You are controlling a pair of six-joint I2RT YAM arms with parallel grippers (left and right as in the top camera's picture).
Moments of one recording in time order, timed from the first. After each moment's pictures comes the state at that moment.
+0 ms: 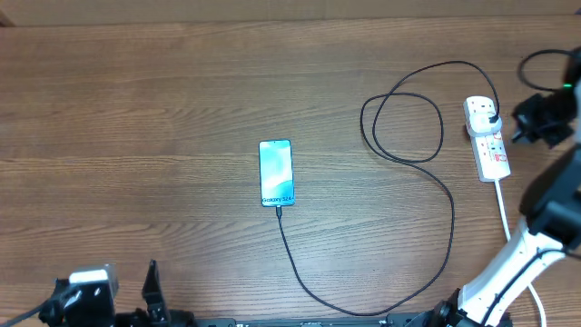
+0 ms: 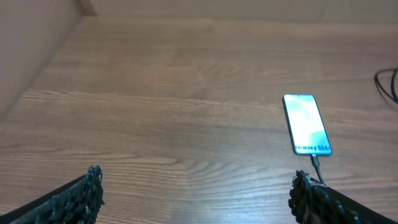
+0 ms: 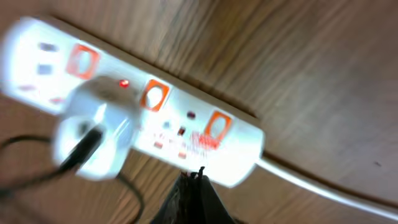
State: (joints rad) left arm -0.13 0.31 1.17 -1.39 -0.22 -0.12; right arm -0.51 2.22 2.06 -1.44 -0.09 0.52
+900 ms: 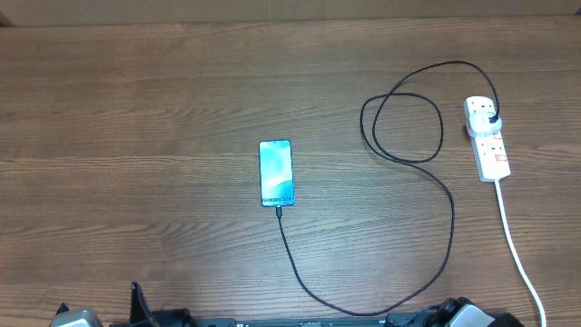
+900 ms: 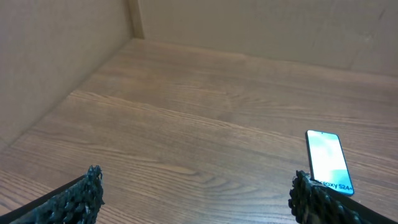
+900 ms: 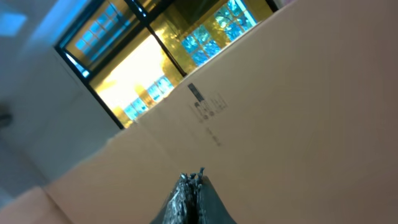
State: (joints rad) left arm 0.04 0.15 1.17 -1.39 -0.22 -0.13; right arm -0.78 1.35 2.37 -0.67 -0.85 0.91
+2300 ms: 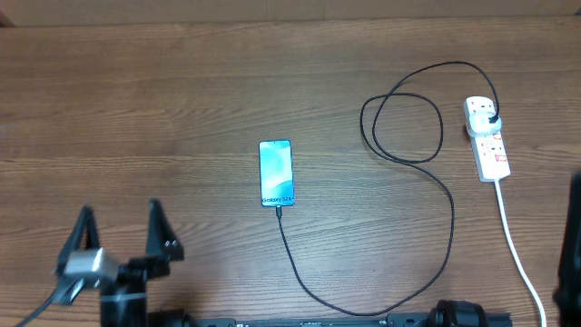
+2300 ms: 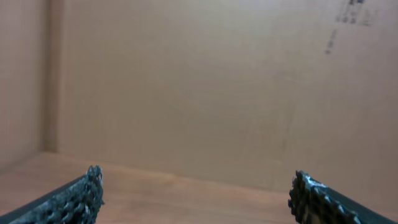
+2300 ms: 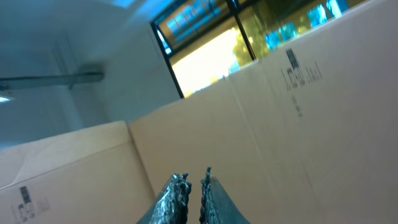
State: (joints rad) left arm 0.09 0.01 0.57 -0.36 0.03 -0.21; right arm -0.12 0.61 1.58 -0.49 -0.49 0.67
